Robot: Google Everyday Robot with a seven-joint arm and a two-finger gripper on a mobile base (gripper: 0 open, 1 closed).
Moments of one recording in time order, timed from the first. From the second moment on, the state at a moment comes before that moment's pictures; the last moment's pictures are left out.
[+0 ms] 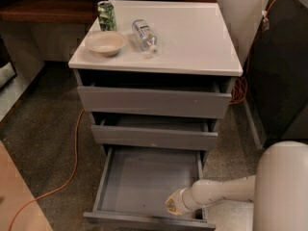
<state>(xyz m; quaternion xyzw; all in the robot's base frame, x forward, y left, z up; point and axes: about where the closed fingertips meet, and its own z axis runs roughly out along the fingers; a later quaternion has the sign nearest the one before) 0.465 -0.090 0.278 -0.79 0.56 0.08 0.25</state>
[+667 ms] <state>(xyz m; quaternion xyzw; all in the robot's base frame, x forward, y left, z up) 0.438 -0.086 0.390 -0.83 0.50 0.06 0.22</state>
